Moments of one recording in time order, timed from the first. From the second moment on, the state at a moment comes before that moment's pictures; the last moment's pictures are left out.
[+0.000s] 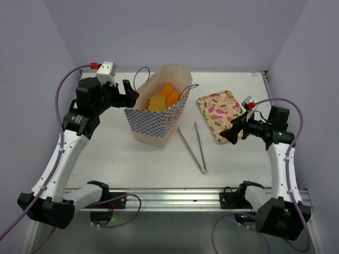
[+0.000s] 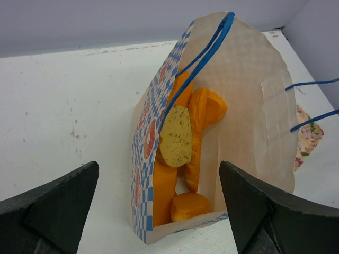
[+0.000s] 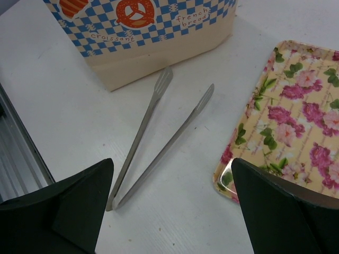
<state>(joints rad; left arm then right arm) -0.26 1.08 1.22 -0.44 0.15 -0.21 -0.25 0.99 0.87 -0.66 -1.03 -0.48</state>
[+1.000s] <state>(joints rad) -0.33 1.16 1.21 -0.42 0.06 -0.06 -0.24 1.01 0.87 -0.70 -1.03 -0.52</state>
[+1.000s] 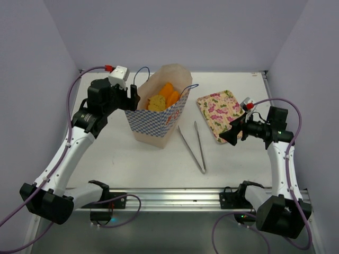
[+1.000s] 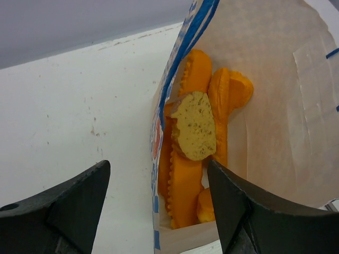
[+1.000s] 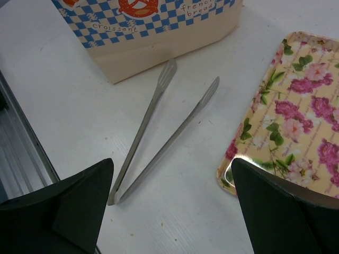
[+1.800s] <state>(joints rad) -0.33 1.23 1.16 -0.31 0.07 0.01 -0.22 1.05 0.87 -0.72 -1.02 -0.54</state>
